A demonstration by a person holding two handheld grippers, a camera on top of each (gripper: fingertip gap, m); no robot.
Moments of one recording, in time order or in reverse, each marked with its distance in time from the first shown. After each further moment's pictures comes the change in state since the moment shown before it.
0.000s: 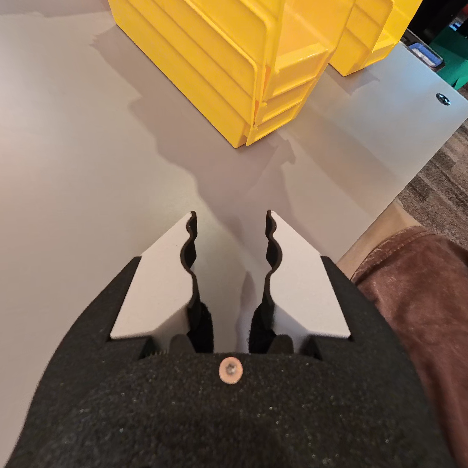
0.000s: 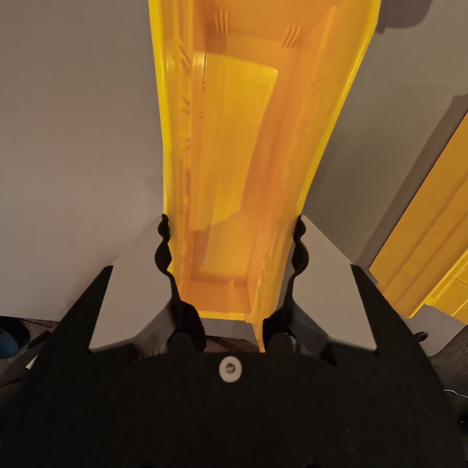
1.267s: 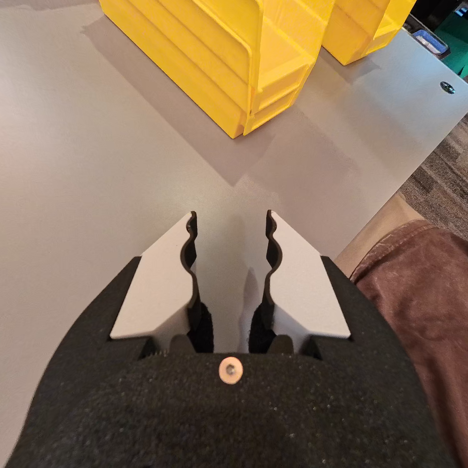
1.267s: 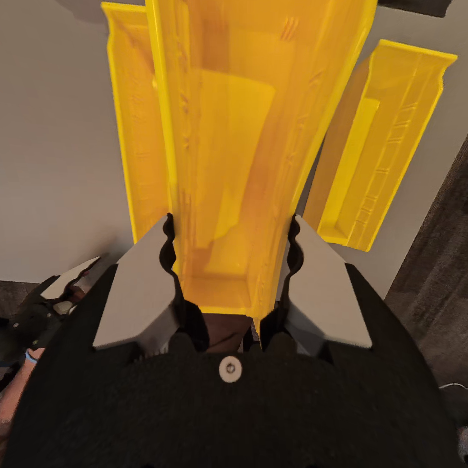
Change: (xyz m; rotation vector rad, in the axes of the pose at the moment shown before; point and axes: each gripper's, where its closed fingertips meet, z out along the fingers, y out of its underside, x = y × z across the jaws) left arm 0.004 0.004 0.002 -0.021 0.000 0.017; right arm 0.090 0.026 -0.131 0.076 0.018 0.059
